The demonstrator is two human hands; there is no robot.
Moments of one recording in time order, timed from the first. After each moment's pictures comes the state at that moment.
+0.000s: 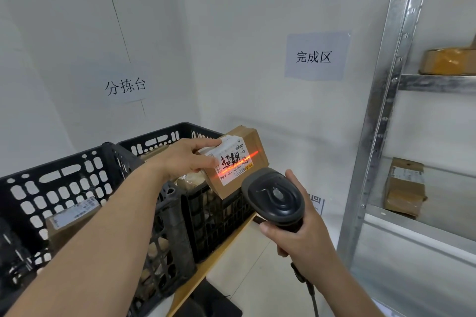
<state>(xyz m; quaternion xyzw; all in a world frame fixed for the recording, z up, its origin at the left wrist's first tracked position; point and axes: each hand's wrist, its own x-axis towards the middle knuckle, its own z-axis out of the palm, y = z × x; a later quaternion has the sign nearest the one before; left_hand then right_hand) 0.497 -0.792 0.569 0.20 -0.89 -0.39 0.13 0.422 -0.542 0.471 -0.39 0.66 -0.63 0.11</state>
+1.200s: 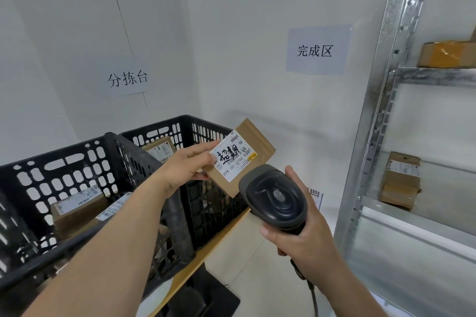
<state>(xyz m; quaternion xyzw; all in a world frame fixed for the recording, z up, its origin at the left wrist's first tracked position) 0.511 -0.760 0.534 0.21 -0.80 -0.54 0.17 0.437 -0.515 0.470 -0.40 0.66 -0.62 0.12</state>
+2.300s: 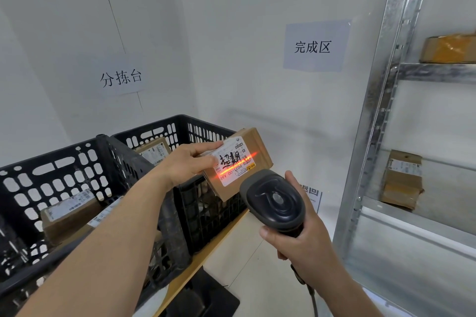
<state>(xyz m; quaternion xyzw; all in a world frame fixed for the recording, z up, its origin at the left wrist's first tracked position) 0.490 -0.763 0.545 0.21 -0.86 -0.44 0.16 0.412 -0.526 0.450 -0.38 0.66 -0.63 0.13</state>
